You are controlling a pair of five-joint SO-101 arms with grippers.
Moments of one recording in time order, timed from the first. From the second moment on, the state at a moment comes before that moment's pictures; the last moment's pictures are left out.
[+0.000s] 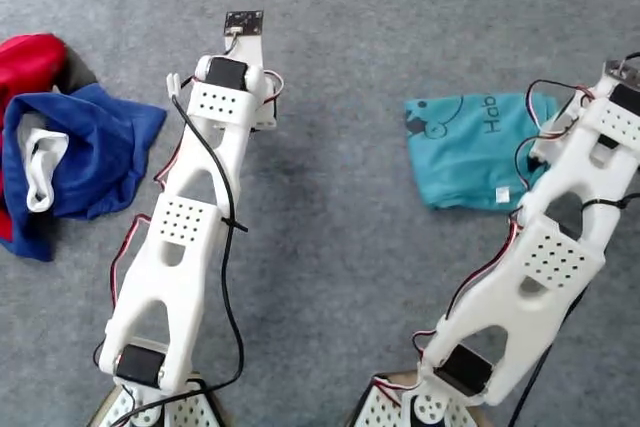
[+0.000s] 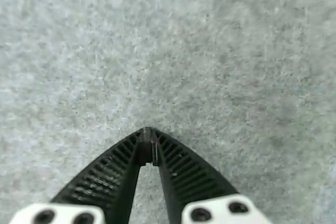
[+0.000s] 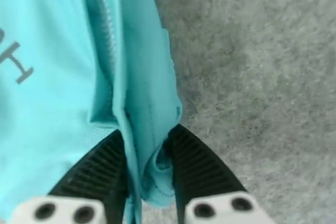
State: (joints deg) left arm 8.5 77.6 -93.1 95.3 13.3; right arm 35.1 47.1 -43.2 87.6 3.9
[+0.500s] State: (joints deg) left arm -2.5 70.0 -93.1 95.6 13.0; right arm 34.8 47.1 -56.0 99.2 6.7
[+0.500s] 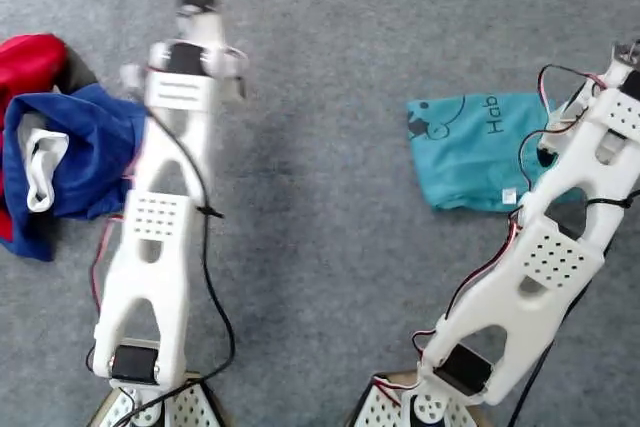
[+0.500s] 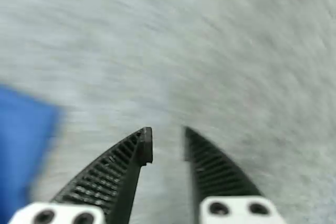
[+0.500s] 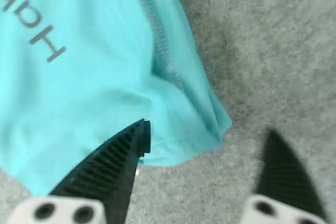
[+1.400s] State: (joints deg) left arm -46.2 57.5 -74.2 87.1 1.7; right arm 20.7 25.1 -48.4 100.7 7.5
